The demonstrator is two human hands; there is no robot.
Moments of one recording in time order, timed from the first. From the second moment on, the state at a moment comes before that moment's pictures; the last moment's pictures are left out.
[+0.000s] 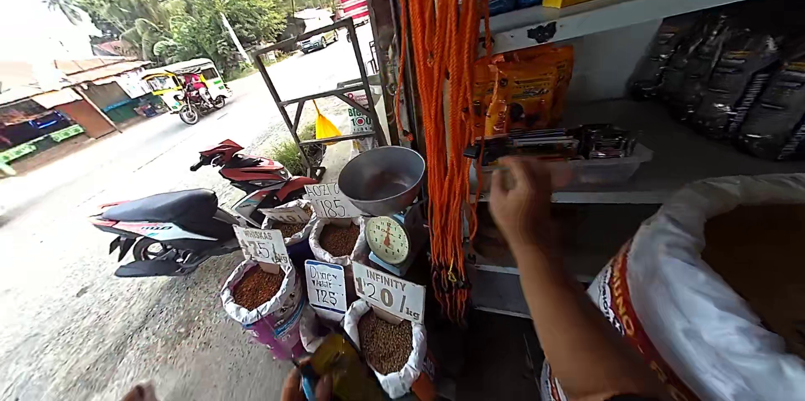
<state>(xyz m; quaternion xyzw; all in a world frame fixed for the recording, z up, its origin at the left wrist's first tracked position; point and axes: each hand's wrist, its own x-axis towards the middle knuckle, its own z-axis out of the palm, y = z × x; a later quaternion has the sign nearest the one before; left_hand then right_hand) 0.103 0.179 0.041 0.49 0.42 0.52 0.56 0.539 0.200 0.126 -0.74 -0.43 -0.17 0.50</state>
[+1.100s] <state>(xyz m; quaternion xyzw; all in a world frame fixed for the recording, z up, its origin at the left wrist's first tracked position) 0.045 0.196 0.107 0.84 0.37 0.00 0.40 0.365 0.158 0.056 -0.38 -0.66 0.45 0.47</state>
